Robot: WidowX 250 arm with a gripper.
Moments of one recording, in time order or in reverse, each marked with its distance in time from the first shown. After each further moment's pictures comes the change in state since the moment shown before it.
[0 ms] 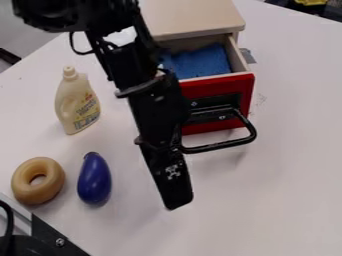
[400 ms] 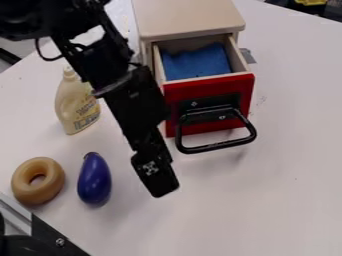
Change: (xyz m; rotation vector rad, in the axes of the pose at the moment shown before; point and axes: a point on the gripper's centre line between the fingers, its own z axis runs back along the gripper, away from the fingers) arm -0.004 0.014 0.014 0.102 -0.131 -0.127
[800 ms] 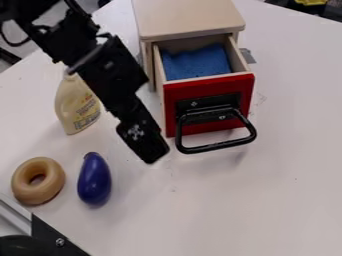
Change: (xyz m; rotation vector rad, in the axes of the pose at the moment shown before) arm 0.004 0.016 0.030 -0.014 -0.163 0.089
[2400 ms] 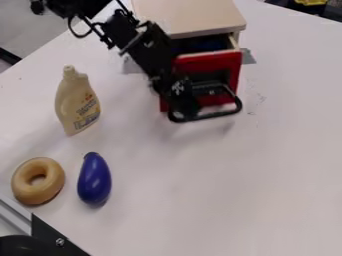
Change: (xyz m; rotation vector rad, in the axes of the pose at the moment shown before) arm 0.049 0.102 -0.027 -0.037 -0.065 0.085
